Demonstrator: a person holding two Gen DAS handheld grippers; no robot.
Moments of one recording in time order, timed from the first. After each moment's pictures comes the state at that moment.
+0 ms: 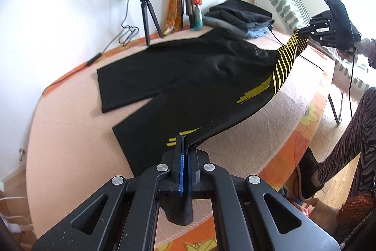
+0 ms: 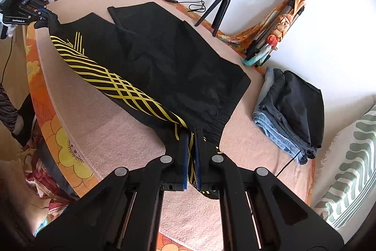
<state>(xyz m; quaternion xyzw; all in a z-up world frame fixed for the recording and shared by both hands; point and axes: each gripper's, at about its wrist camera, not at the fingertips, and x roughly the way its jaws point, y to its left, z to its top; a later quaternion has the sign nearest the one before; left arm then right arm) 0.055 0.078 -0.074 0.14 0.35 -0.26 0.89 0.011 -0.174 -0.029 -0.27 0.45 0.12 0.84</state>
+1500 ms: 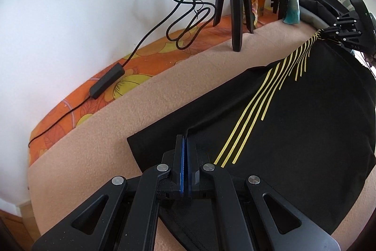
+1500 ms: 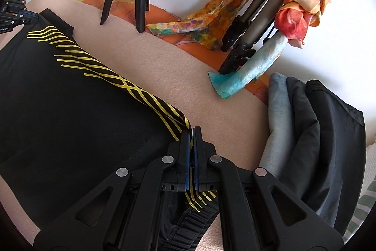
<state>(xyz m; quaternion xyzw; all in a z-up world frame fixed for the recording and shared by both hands) 0.385 0.078 -0.135 0.18 0.43 -0.21 0.86 0.333 -0.228 -0.144 -0.21 0.54 0.04 0.82</state>
